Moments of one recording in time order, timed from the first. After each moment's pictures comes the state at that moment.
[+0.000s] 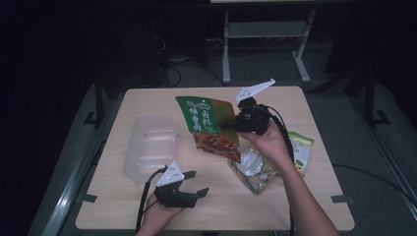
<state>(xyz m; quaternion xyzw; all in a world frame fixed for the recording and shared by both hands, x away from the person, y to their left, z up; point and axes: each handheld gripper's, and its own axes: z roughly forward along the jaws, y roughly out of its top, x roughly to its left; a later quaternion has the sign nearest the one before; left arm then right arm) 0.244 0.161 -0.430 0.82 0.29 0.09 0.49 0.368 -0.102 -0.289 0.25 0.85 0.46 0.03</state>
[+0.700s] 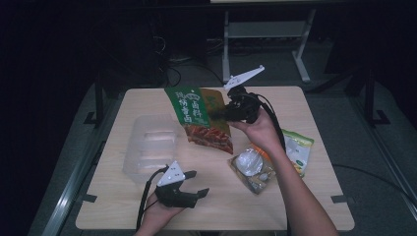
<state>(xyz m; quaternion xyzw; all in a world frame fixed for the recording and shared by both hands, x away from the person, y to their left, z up) 0.246 0.160 -0.431 0.82 0.28 0.09 0.48 0.386 -0.079 -0.267 0.23 0.86 0.46 0.02</state>
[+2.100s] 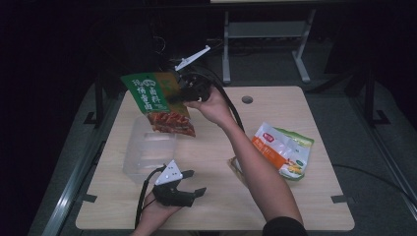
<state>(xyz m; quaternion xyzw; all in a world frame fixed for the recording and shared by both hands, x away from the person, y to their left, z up) 0.250 0.168 -0.434 0.82 0.29 0.09 0.48 0.455 0.031 -0.259 0.18 0.86 0.48 -0.02</state>
